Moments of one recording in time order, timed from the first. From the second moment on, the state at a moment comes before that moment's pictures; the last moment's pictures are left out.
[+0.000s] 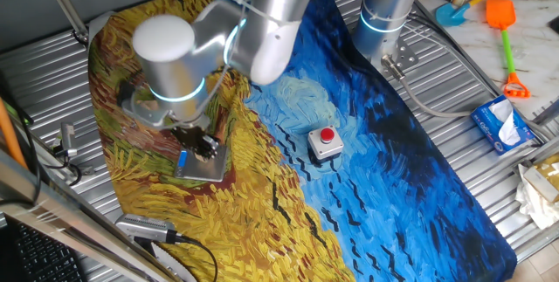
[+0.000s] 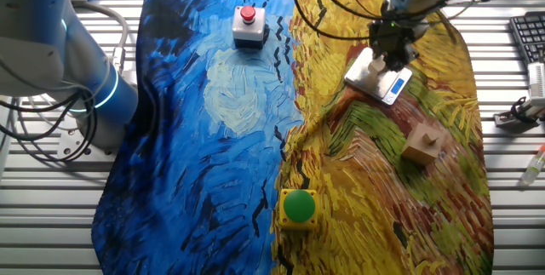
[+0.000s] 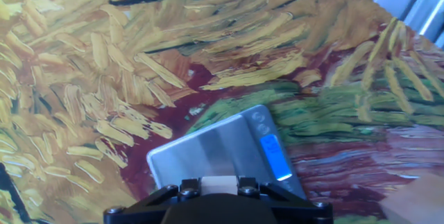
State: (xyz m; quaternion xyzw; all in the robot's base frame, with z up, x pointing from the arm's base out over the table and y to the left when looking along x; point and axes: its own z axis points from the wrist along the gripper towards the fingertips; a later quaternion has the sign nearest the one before) arm 0.605 0.098 0.057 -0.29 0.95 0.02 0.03
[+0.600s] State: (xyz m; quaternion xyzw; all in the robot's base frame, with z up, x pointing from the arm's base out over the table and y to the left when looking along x) arm 0.595 0.044 0.068 -0.31 0.95 0.03 0.03
